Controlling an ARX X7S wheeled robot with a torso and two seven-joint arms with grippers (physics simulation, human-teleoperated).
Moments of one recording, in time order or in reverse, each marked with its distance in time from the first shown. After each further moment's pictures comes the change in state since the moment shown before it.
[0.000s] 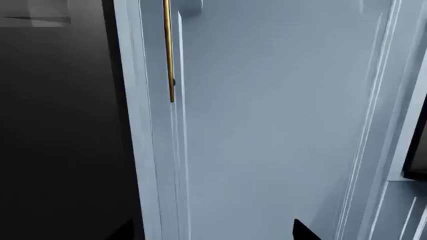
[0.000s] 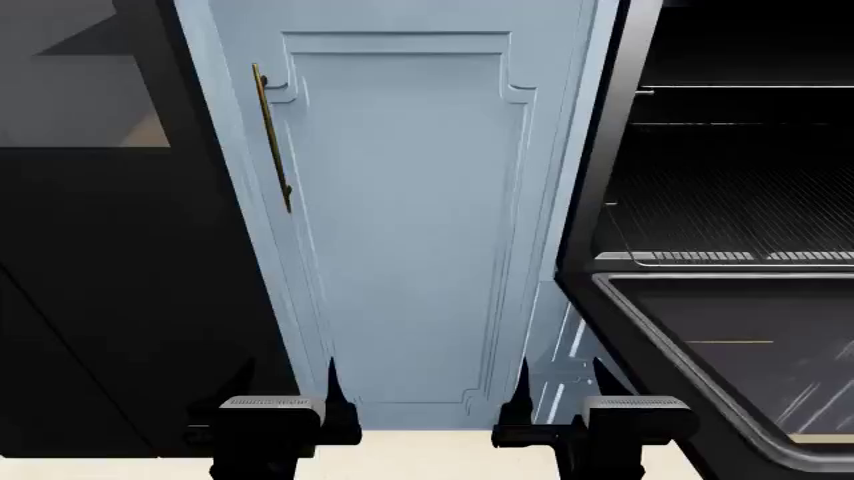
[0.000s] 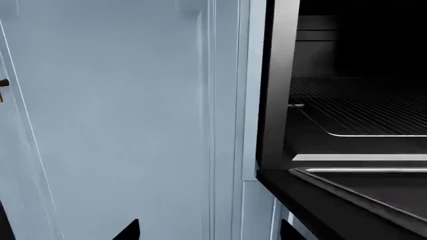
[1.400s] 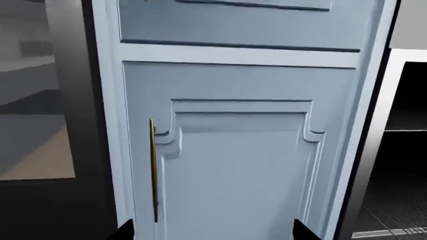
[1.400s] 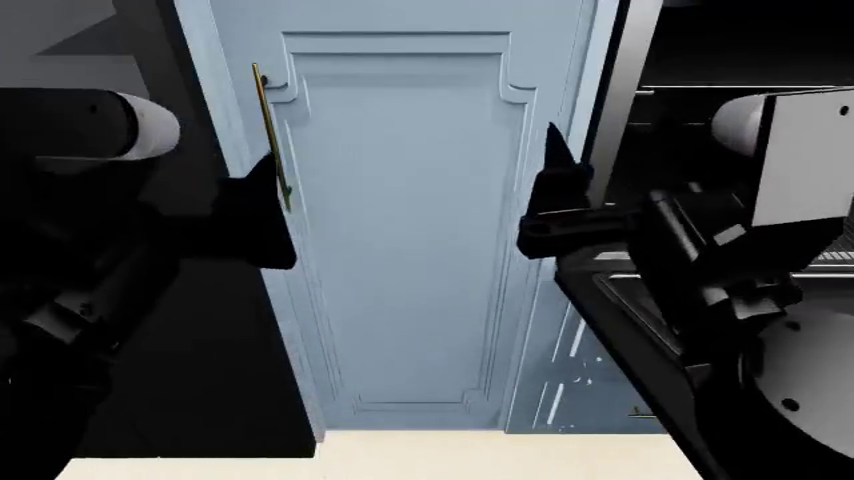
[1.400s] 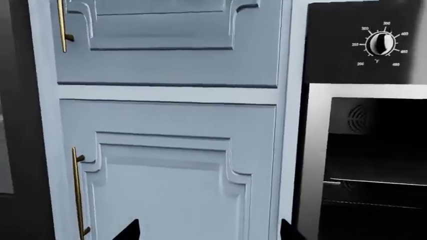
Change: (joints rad) left arm -0.916 -0.541 -0.097 0.650 -1.874 -1.274 -1.254; right arm 0.889 0.323 0.154 -0.783 1.403 1.416 0.921
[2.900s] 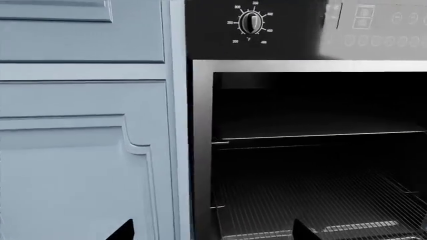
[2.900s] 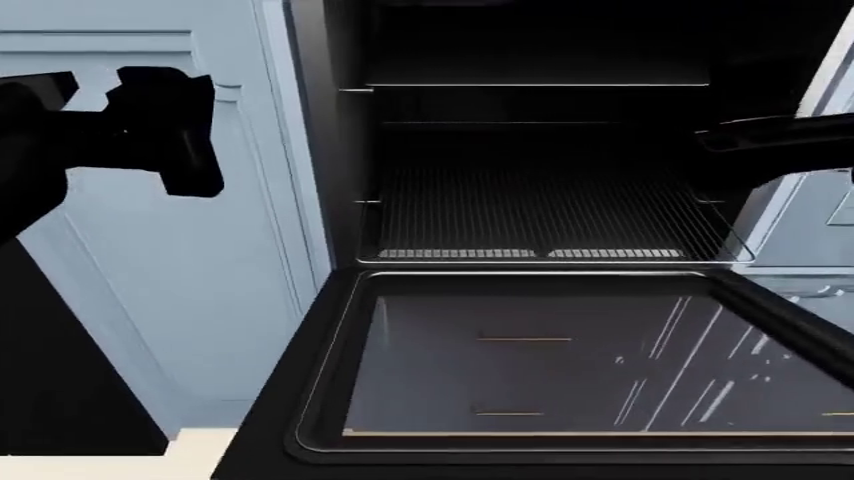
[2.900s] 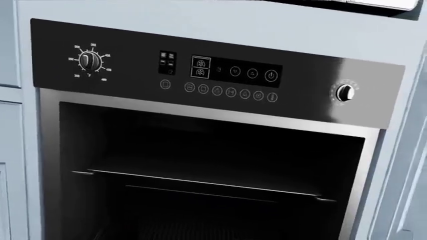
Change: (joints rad) left arm -0.407 -0.254 0.290 -0.214 -0.393 0.155 -0.177; right arm 0.457 0.507 -0.276 0.229 0.752 -0.204 0.512
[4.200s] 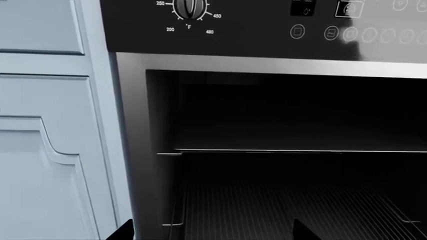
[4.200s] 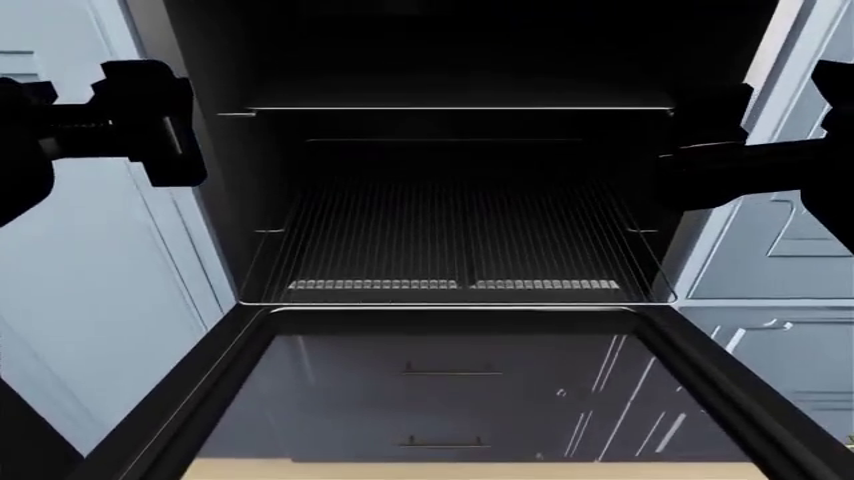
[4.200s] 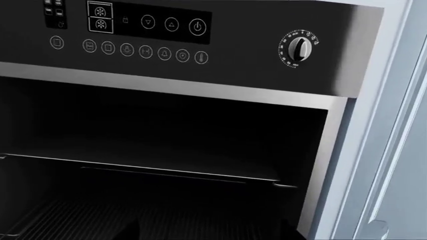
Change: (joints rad) left arm -0.021 -0.063 0.081 -0.035 0.016 0.066 0.010; right arm -0.037 0.019 -0.091 0.024 -0.018 -0.071 -0.027
